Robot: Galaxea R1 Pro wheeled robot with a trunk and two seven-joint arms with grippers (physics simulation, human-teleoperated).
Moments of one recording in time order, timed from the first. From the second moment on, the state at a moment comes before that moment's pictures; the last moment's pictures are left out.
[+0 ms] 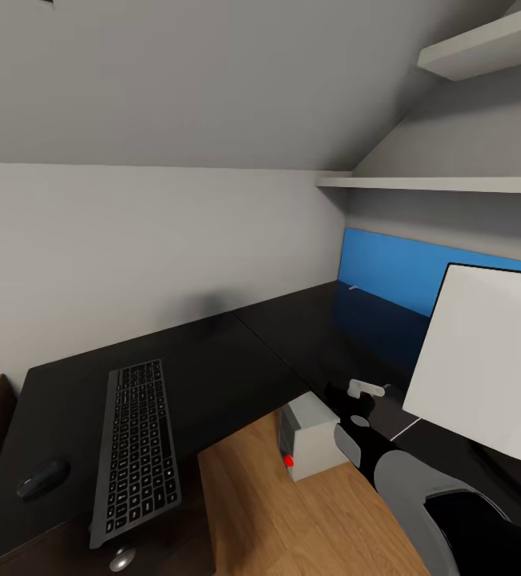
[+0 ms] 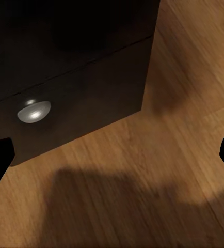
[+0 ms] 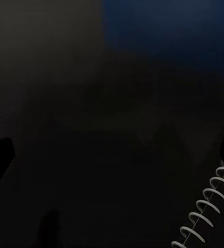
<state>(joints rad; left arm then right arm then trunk) -0.09 -0.05 -0.57 -0.70 0.46 -0.08 0.55 -0.89 0.07 0.13 -0.17 -0.29 -0.29 -0.31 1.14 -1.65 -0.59</state>
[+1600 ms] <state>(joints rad) -0.09 -0.05 -0.57 -0.70 0.46 -0.08 0.55 -0.89 0.05 0.14 -0.19 -0.28 -0.20 -0.31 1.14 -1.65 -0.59</state>
